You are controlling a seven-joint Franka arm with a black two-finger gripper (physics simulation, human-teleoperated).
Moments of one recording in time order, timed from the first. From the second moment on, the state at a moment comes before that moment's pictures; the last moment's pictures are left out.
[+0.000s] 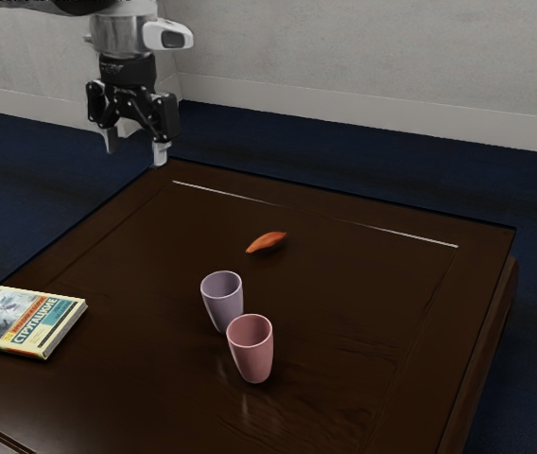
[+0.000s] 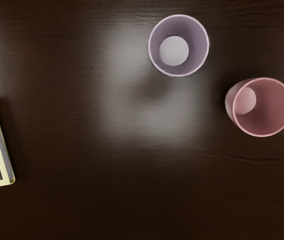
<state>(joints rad) -0.20 0.08 0.11 -1.37 0.03 1.27 -0.08</state>
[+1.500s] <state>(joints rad) -0.11 0.45 0.10 -1.75 -0.05 1.95 -0.05</state>
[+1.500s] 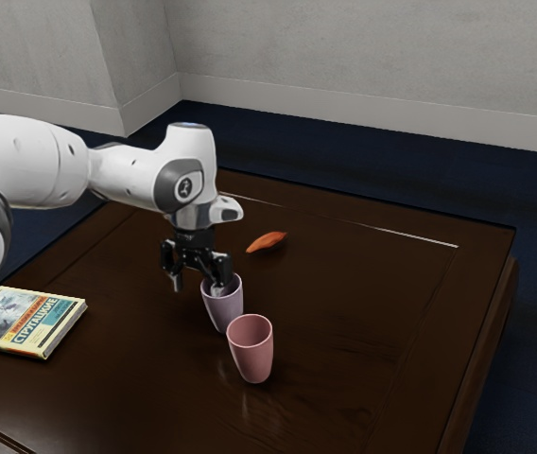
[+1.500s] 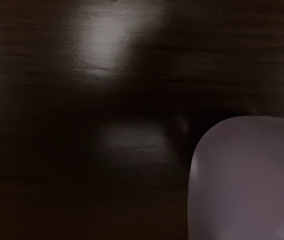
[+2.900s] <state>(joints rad) -0.16 0.37 0.03 -1.50 0.04 1.77 -0.08</state>
